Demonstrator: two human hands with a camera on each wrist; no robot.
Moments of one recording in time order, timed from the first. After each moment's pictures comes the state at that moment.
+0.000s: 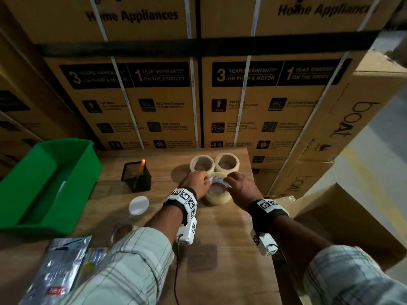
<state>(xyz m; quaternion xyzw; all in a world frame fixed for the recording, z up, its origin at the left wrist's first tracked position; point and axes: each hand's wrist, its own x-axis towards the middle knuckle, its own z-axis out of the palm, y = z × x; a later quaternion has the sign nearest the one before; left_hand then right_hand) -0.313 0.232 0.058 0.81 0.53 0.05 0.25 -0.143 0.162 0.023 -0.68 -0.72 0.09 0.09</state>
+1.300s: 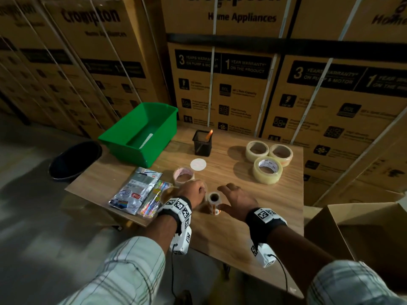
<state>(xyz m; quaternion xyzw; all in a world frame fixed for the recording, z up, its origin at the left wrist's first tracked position) -0.489 0.056 0.066 0.70 0.67 0.10 0.23 -0.303 0.055 0.034 -0.51 -0.84 0.17 0.03</state>
